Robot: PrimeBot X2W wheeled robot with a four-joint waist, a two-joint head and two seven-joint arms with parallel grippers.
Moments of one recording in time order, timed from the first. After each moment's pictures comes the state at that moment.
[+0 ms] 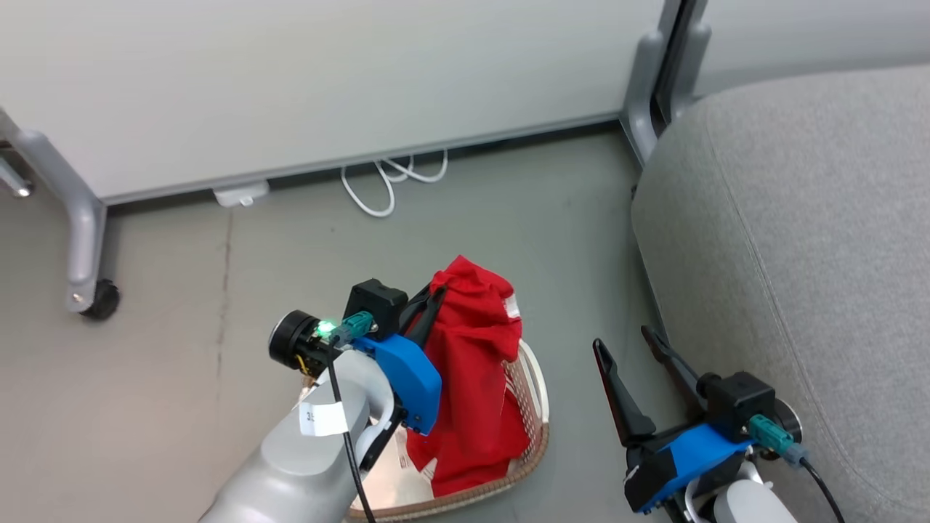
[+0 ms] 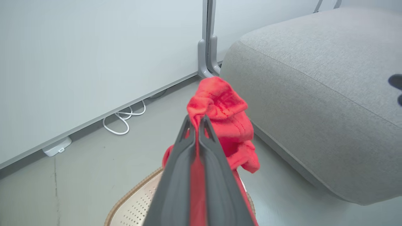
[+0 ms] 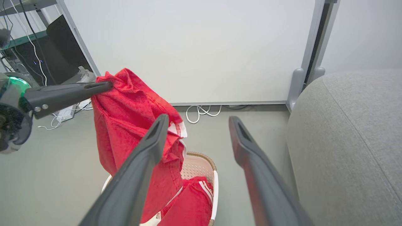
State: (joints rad) left arm -0.70 0.06 -0.85 1.01 -0.59 -0.13 -0.26; right arm -0.21 -0.05 0.21 0.37 0.17 0.13 -0.24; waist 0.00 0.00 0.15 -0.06
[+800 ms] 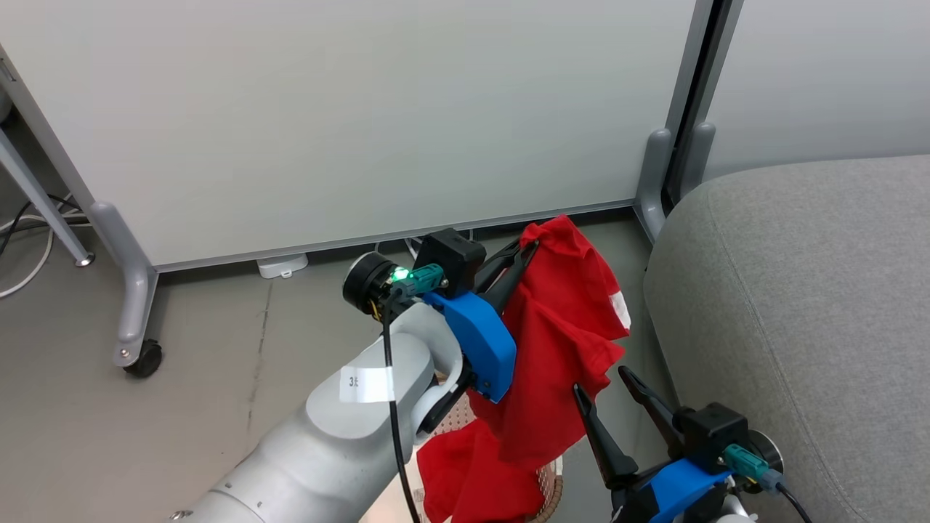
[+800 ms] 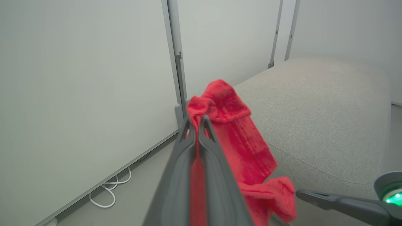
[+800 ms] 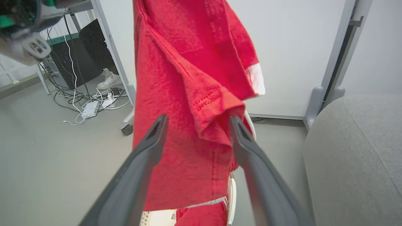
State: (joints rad) left arm -0.82 0.05 -1.06 0.79 -0.80 -0.09 -0.21; right arm -0.12 -0.05 0.27 0.34 0.17 0.13 -0.18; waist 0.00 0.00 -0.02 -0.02
